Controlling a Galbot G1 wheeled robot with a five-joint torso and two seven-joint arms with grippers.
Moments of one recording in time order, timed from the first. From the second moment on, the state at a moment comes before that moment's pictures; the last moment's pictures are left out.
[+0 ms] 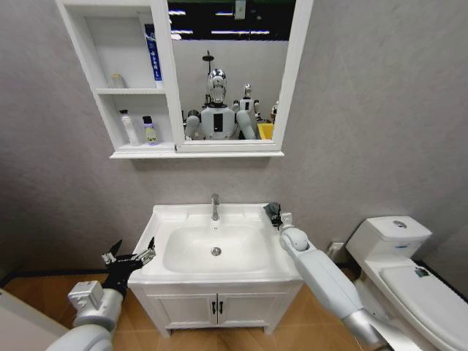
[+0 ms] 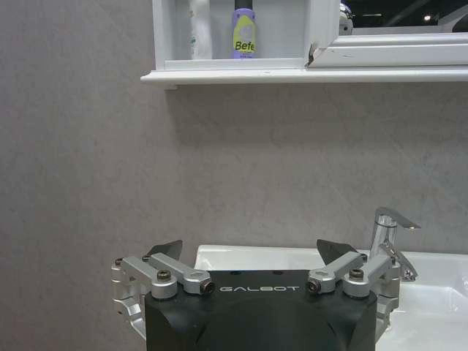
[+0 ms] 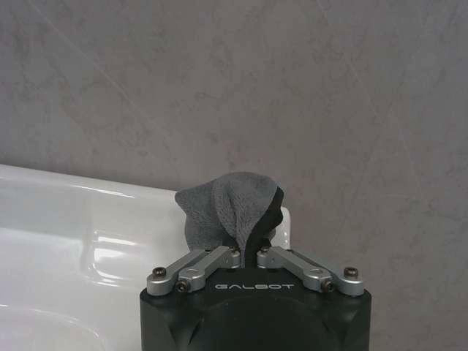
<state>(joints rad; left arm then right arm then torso) 1.76 -1.22 -0.74 -2.50 -0.46 0.38 -0.27 -0.67 1.12 0.08 1.33 0.49 -0.38 0.29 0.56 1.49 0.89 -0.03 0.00</state>
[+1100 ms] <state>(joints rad) 1.76 -1.22 -0.74 -2.50 -0.46 0.38 -0.27 -0.71 1.20 0.09 1.30 0.38 -0.39 0.41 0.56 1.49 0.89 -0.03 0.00</state>
